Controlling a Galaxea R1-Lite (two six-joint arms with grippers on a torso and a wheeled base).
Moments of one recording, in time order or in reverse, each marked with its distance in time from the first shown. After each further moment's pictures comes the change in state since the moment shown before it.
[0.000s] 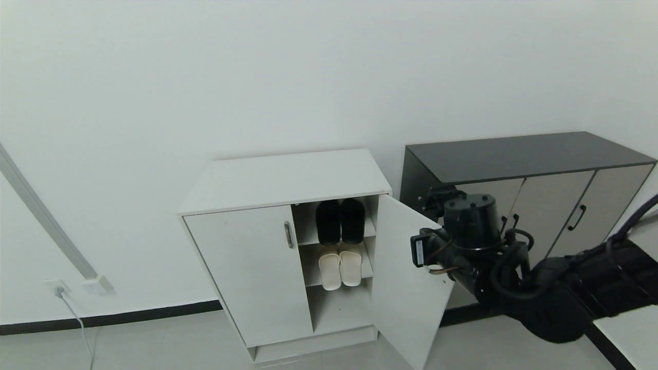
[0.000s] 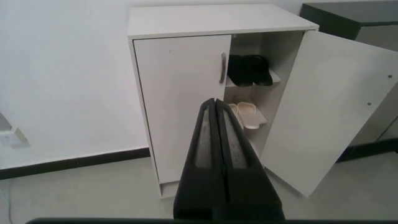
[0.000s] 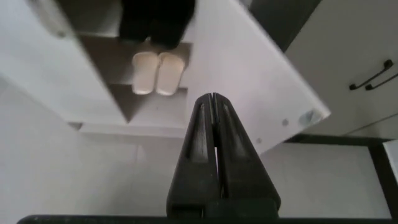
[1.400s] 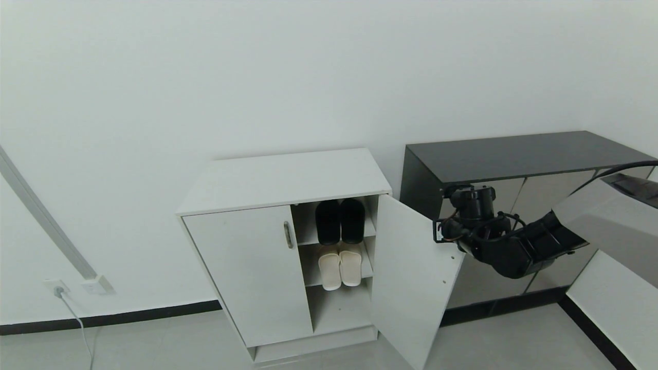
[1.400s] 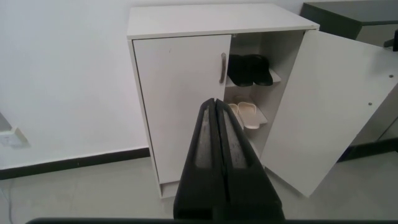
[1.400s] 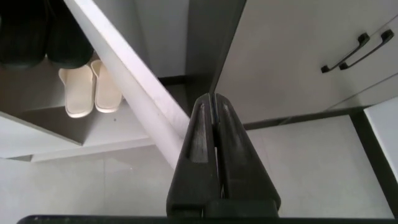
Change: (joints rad) left arm 0.000 0.000 0.000 0.000 0.000 0.000; right arm -0.277 0.286 -0.291 0.074 0.116 -0.010
